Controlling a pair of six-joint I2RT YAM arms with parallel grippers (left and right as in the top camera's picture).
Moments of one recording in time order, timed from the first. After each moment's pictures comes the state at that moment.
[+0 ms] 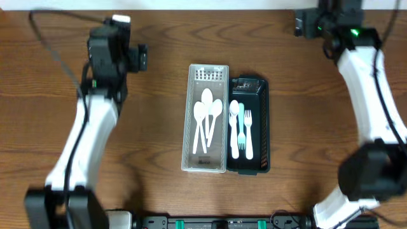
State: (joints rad) left arm -0.04 1.48 1.10 -0.13 -0.15 0.14; right arm -0.01 1.80 1.68 -0.53 0.06 -0.10
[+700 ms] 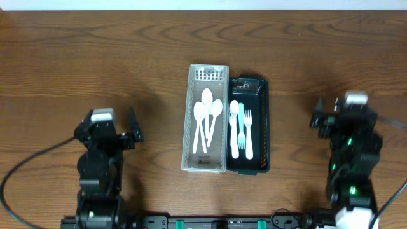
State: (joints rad) left arm -0.04 0.43 0.33 -0.08 -0.14 -0.04; right arm -0.10 0.65 0.37 0.00 0.08 -0.14
